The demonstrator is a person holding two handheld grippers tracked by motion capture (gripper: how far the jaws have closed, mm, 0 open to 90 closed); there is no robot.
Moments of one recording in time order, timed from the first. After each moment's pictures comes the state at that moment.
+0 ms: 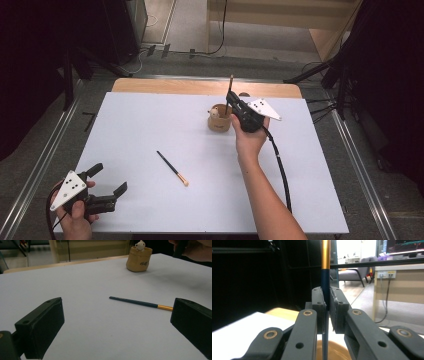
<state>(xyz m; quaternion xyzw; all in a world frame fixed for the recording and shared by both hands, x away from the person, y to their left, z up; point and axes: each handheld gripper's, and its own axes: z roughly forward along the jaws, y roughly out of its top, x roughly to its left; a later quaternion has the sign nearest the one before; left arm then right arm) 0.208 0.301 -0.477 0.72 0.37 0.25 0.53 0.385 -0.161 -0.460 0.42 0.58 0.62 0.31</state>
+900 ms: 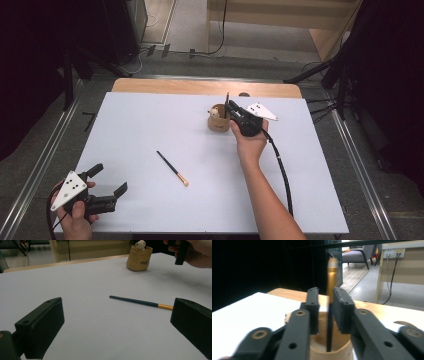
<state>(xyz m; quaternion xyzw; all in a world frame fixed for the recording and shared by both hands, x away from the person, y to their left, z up) 0.208 0.301 -0.478 0.72 0.37 0.25 0.53 0.385 -0.165 -0.480 0.44 0.62 0.59 0.27</state>
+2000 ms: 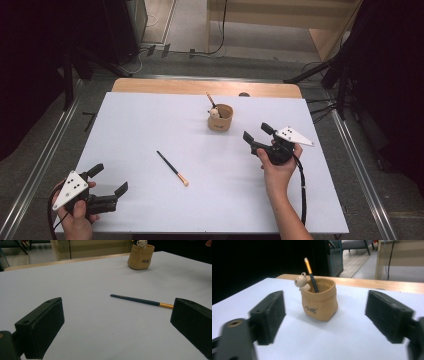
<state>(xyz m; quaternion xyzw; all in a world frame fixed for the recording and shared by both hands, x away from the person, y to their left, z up) 0.209 0.300 -0.480 0.73 0.37 0.25 0.52 0.293 -0.228 -0.474 0.47 0.64 0.57 0.23</state>
